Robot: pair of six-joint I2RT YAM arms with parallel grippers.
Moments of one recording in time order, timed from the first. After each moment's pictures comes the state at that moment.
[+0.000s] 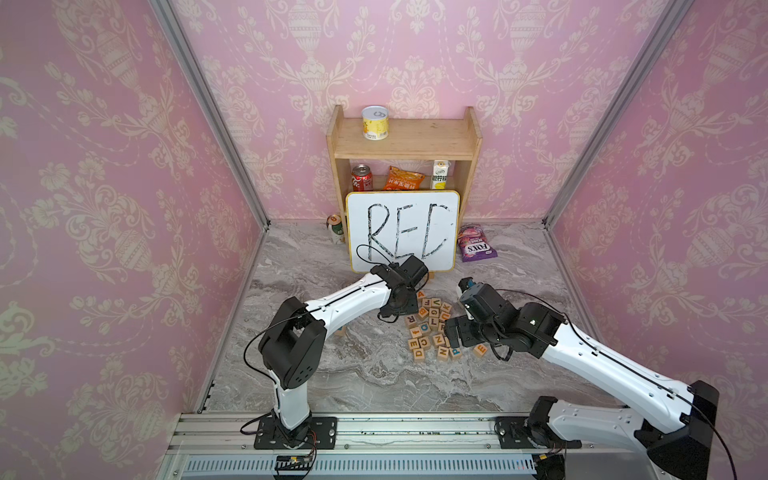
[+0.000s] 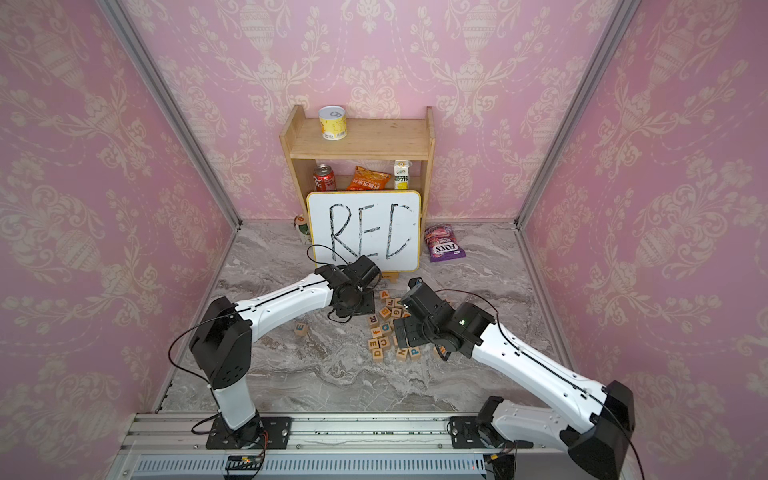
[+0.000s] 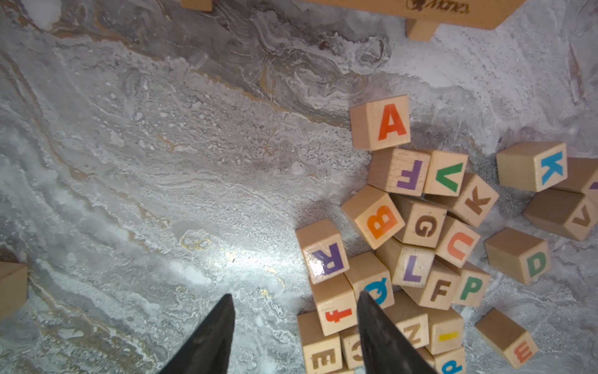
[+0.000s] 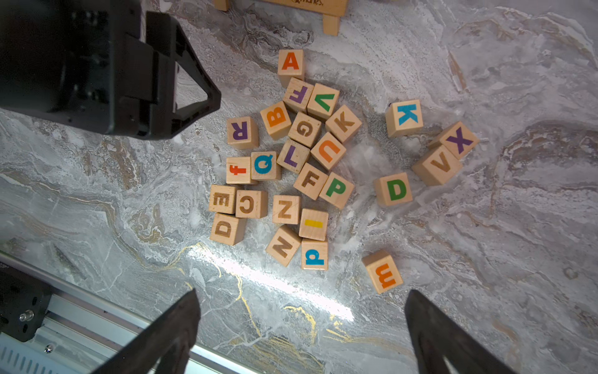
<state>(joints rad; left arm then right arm) -0.76 1.85 1.45 -0.87 -0.08 -0.88 0.81 1.14 1.05 -0.95 0.20 0.51</state>
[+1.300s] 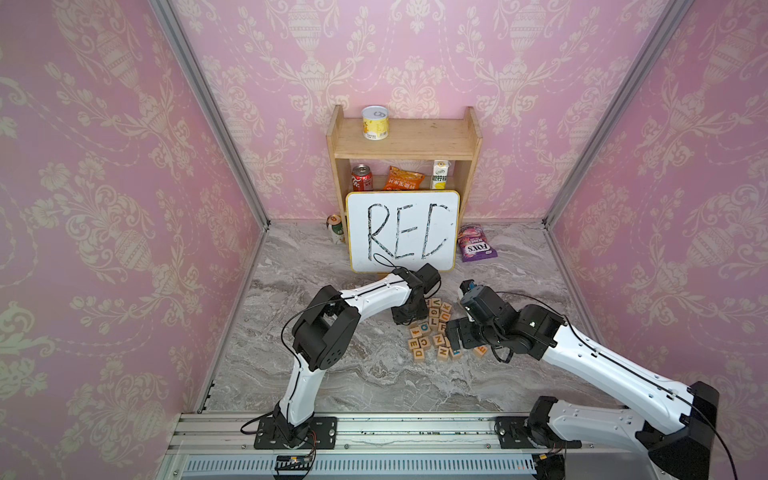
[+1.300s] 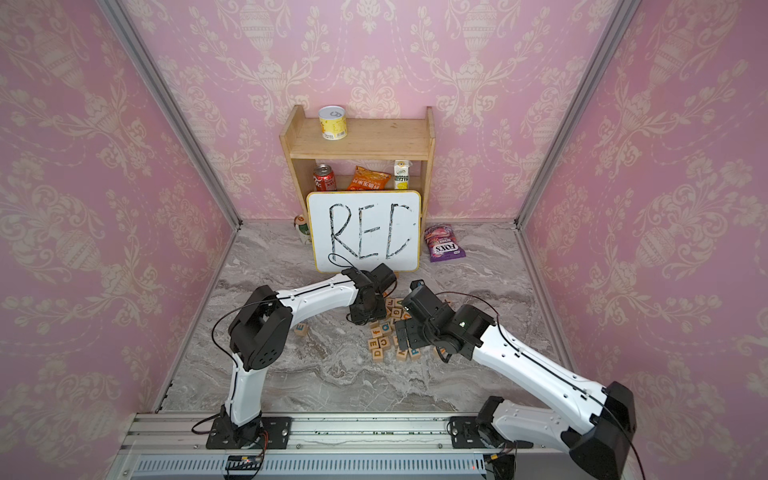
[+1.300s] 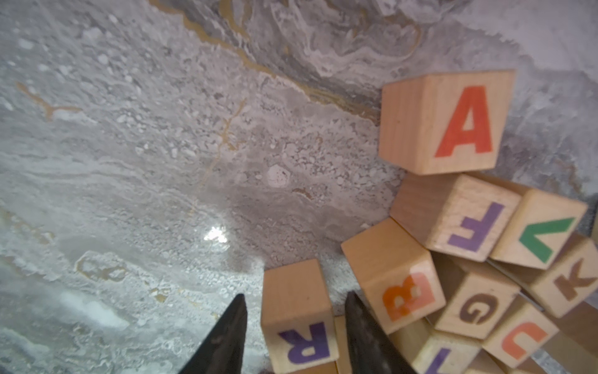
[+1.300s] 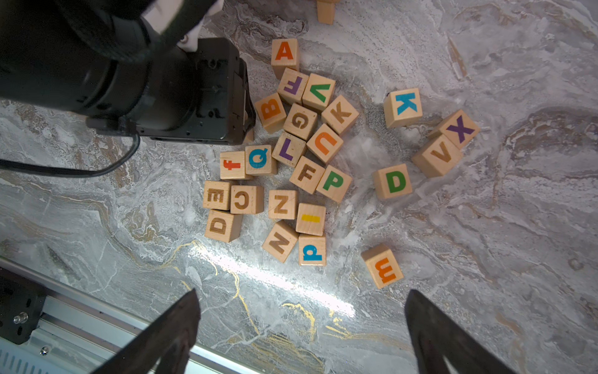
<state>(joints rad) -0.78 2.07 1.56 -0.88 -0.05 -1.02 0.81 1.13 1.02 -0.94 0.20 0.53</state>
